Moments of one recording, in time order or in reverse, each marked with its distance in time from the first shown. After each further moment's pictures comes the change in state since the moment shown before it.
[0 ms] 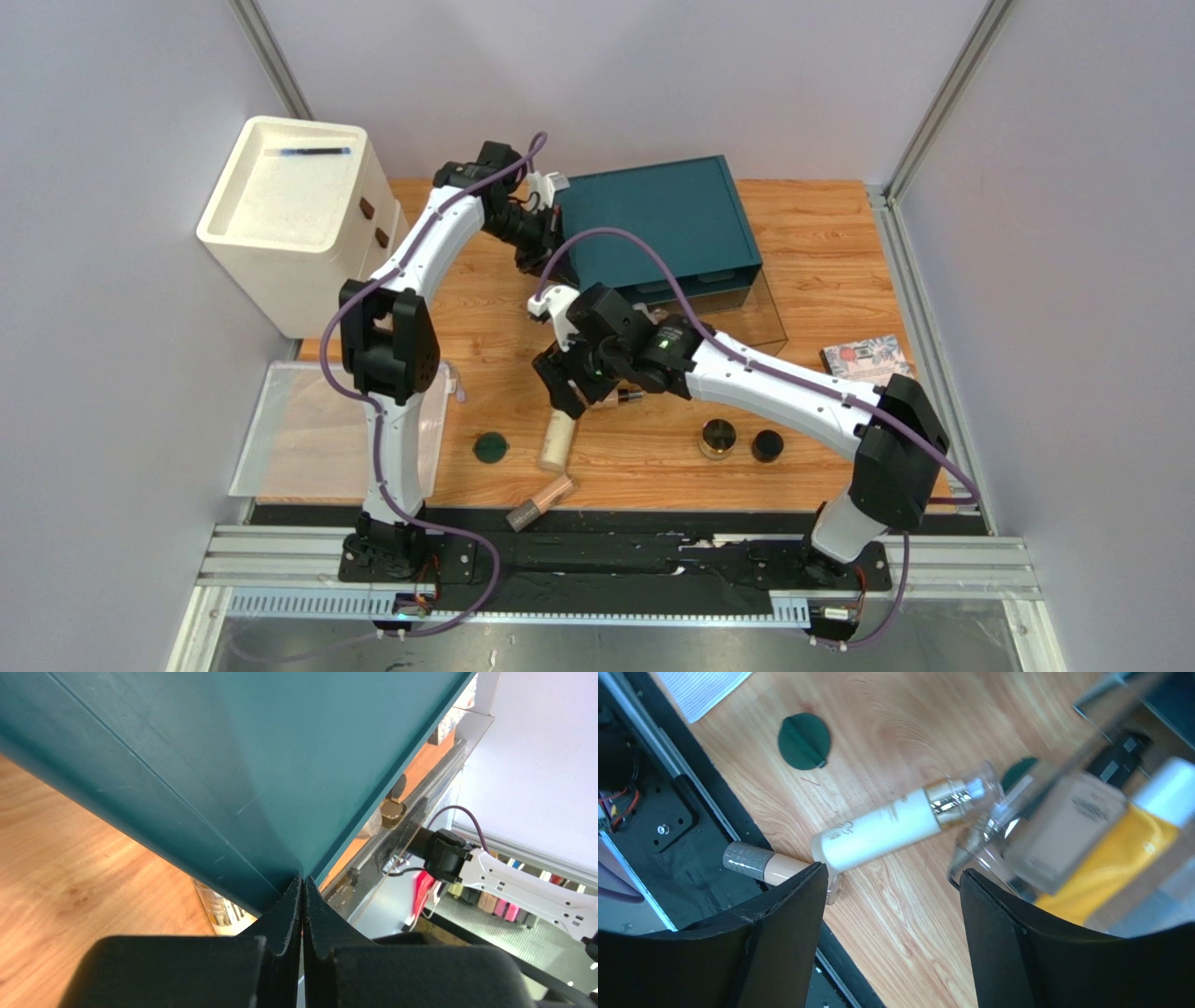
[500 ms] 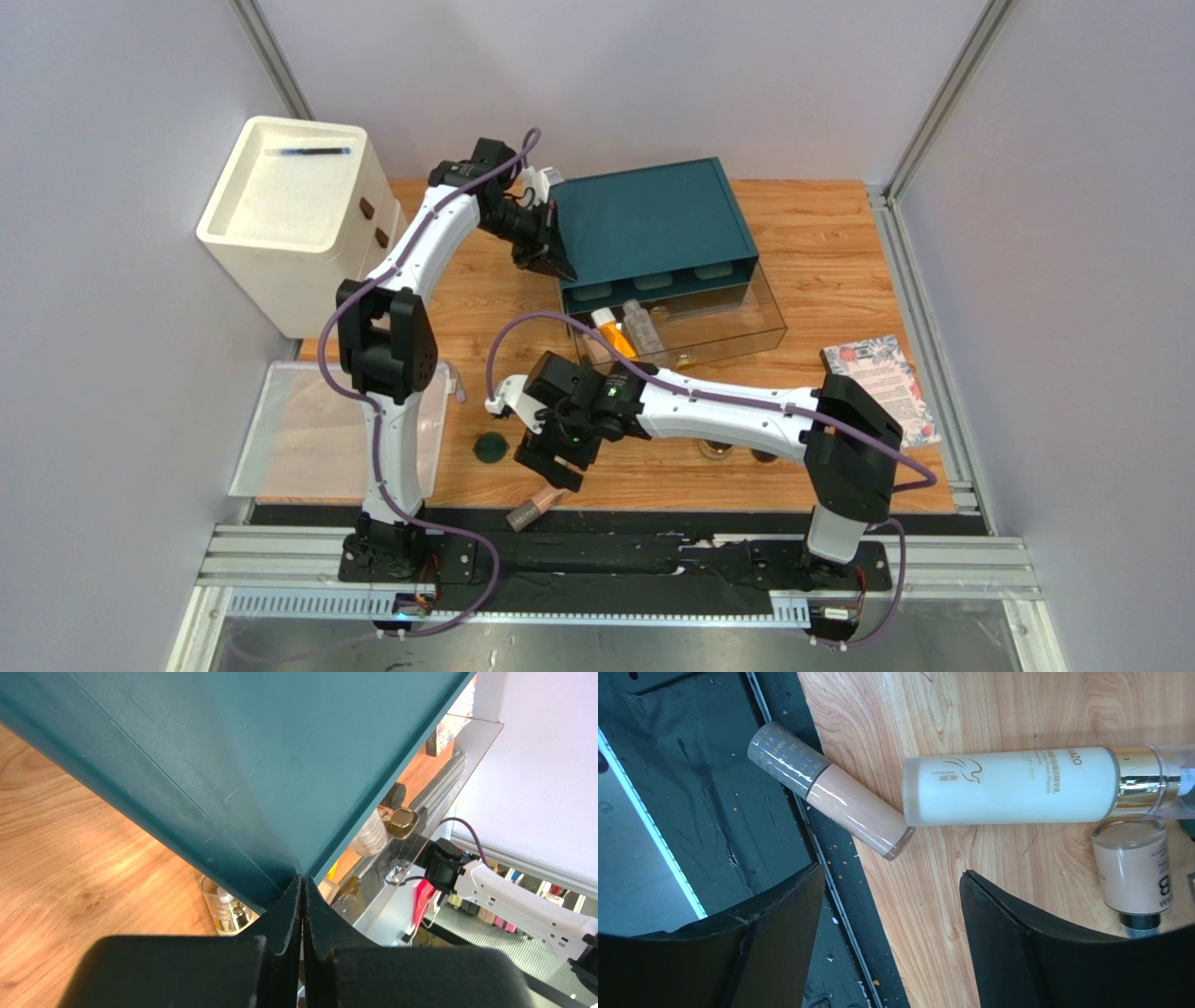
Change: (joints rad) left arm 0.006 -0.002 -0.001 0.018 -0.003 -0.013; right arm 0.196 0.139 -0.013 -0.093 -0.090 -0.192
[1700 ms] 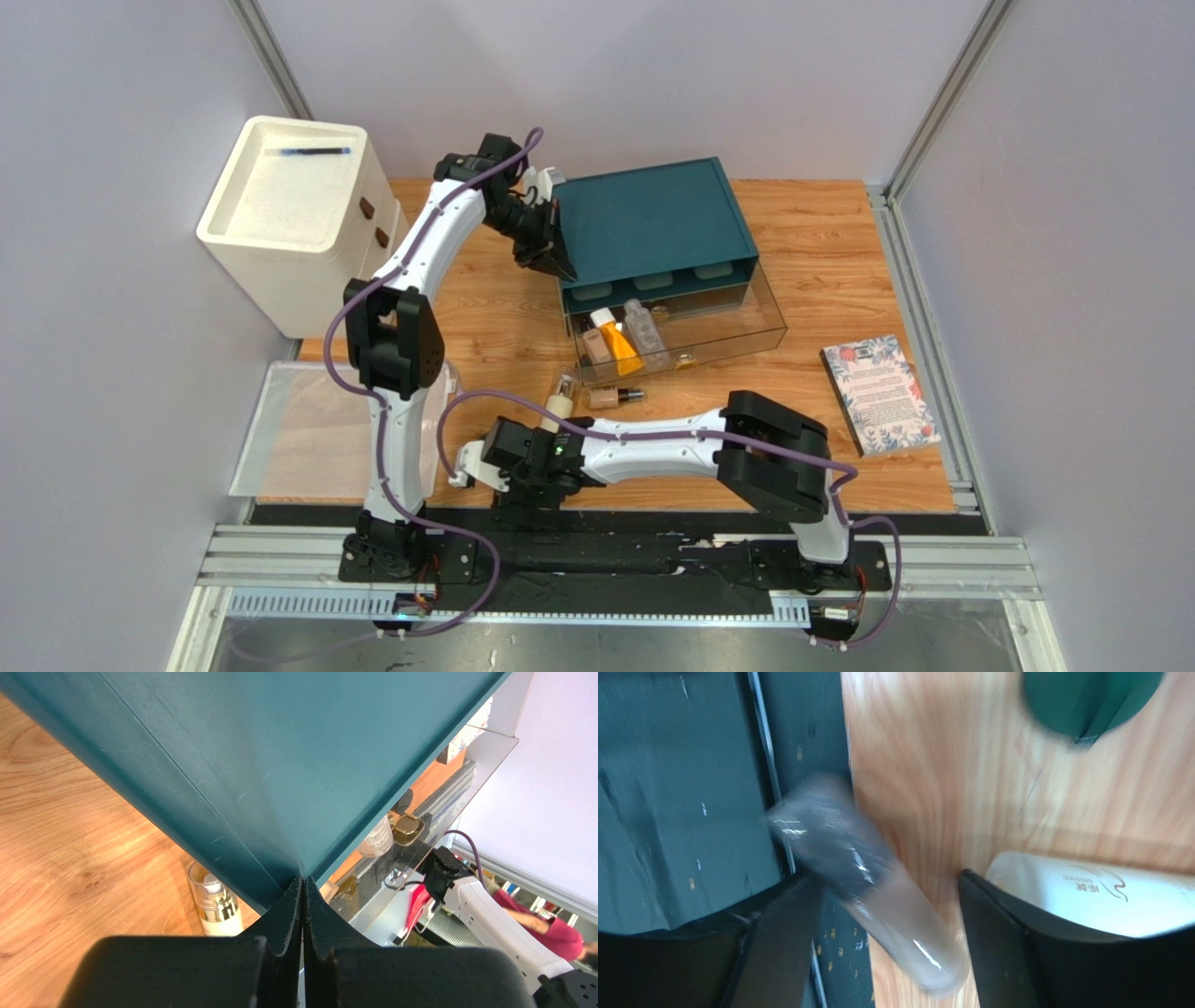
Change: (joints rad) left arm -0.007 0.050 0.105 -0.094 -0.070 -0.043; right arm 0.156 0.236 0.010 0.176 0.119 -0.138
